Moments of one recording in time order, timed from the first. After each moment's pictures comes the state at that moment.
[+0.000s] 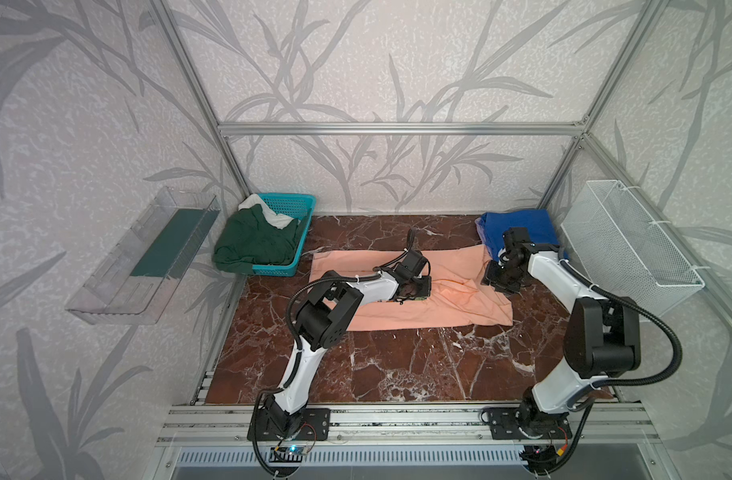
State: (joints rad) left arm -0.71 2.17 1.45 -0.15 0.13 -0.62; right arm 0.03 1.65 1.23 -0.83 -0.16 0.44
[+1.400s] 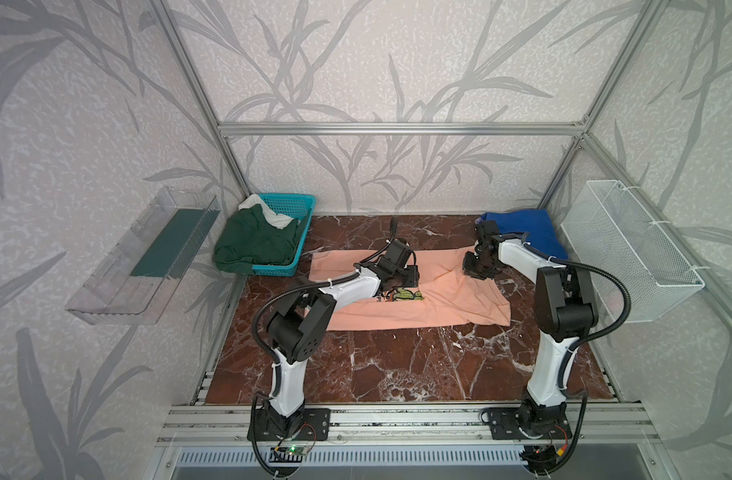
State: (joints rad) left arm -0.65 1.91 1.31 -0.19 0.00 -0.53; right arm 0.14 2.00 1.46 -0.70 -0.10 0.46
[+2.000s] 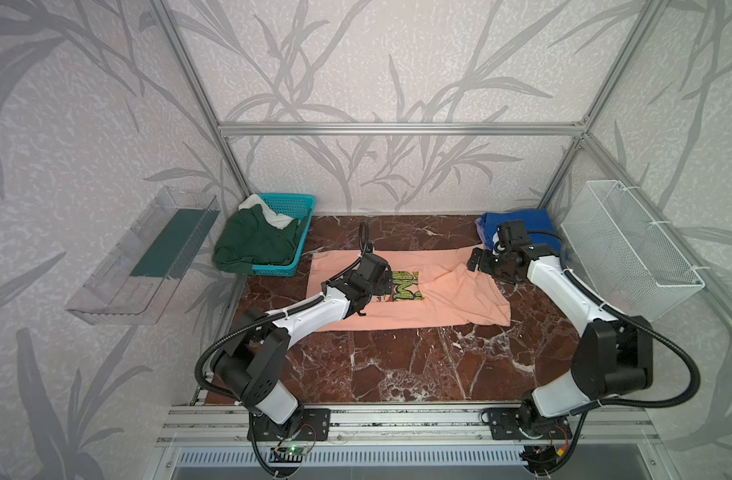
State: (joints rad) left arm -0.60 1.56 0.96 -0.18 -0.40 -0.44; right arm 0.14 1.50 1.20 -0.72 -0.08 0.47
